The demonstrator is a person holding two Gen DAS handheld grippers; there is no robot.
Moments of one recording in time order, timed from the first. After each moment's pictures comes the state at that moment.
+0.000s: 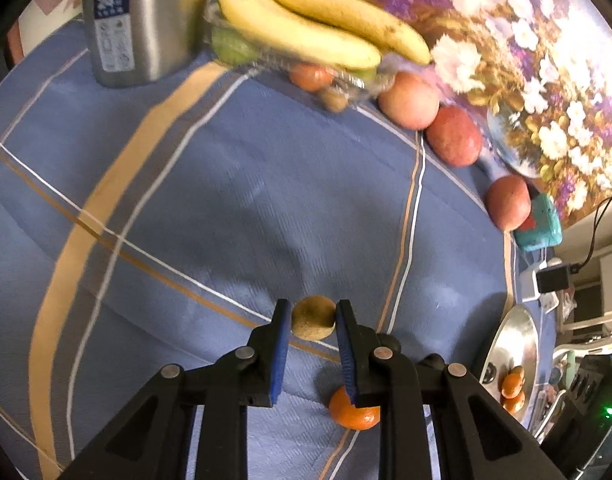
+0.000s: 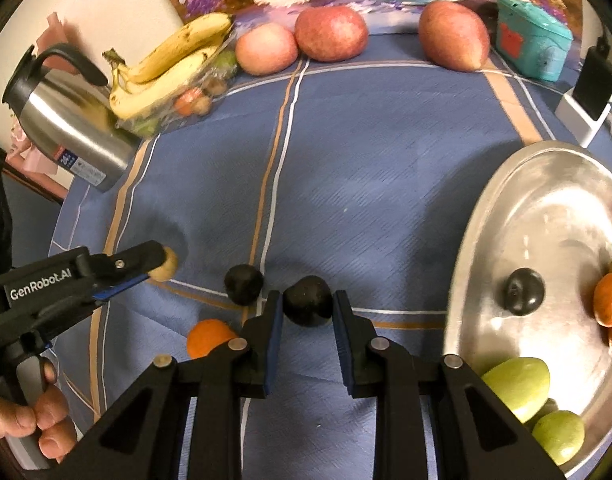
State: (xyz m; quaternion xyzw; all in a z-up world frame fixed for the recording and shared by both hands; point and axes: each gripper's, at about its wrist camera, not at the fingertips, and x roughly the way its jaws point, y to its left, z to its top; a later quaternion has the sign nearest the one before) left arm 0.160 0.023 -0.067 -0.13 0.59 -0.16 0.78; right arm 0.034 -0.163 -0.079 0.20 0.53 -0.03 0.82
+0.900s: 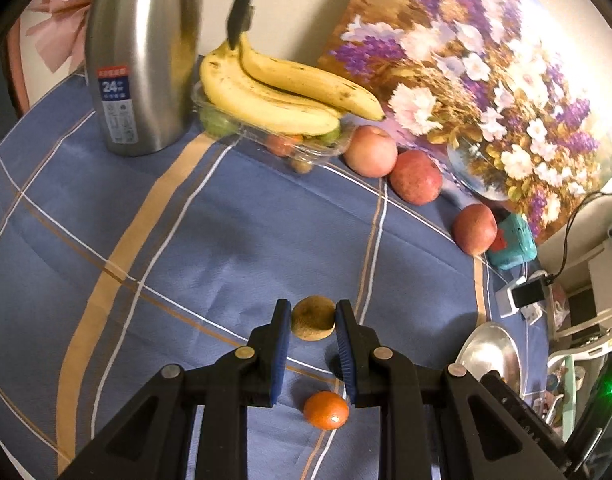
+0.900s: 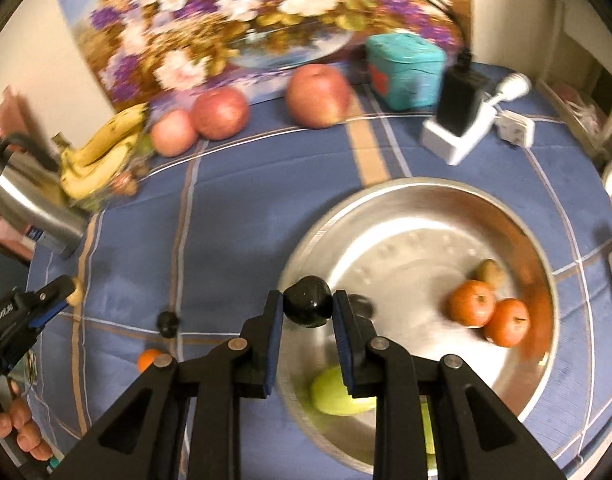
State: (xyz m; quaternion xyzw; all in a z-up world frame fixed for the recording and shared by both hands) left arm 0.148 0.015 -0.012 -0.11 0.53 -0.17 0.82; right arm -0.007 -0.240 -0.029 0.22 0.49 -0.16 0.83
